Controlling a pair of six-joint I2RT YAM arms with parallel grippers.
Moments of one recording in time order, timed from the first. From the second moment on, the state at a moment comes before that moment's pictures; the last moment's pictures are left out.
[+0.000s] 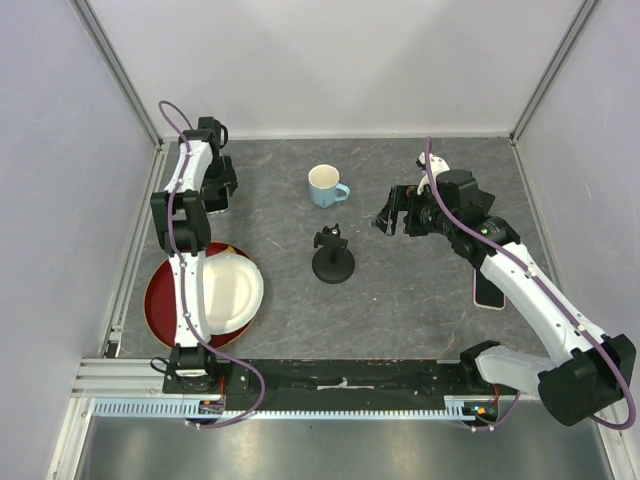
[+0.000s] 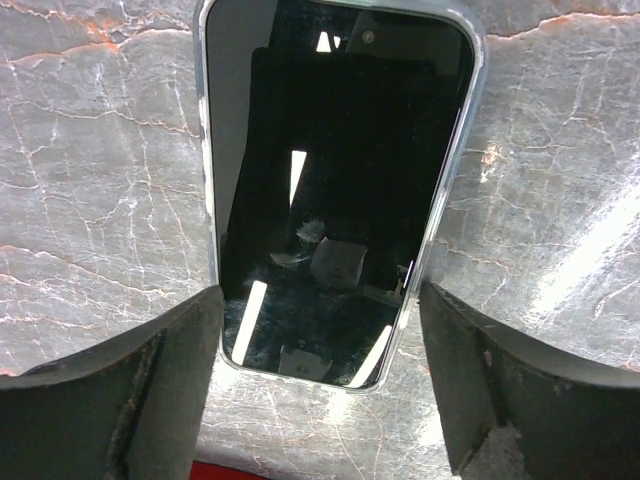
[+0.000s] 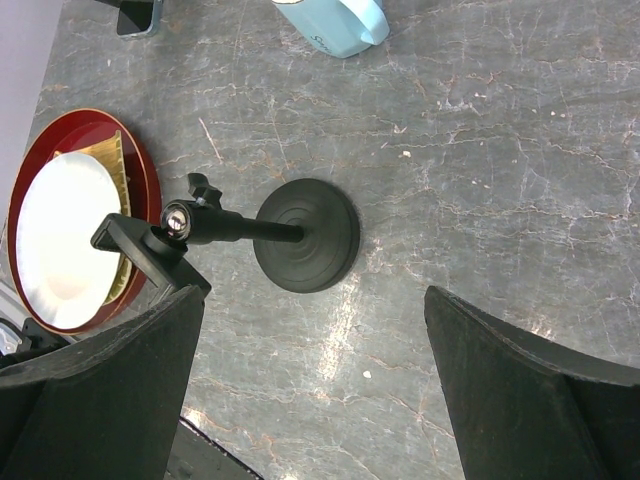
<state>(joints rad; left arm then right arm) 0.04 2.55 2.36 -1.10 -0.21 -0.24 0.40 1.16 1.05 -0.45 -0.23 0.39</state>
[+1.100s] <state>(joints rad) 0.17 2.23 2.03 -0.91 -0.02 -0.26 0.40 1.10 1.03 -0.45 -0.25 0.42</state>
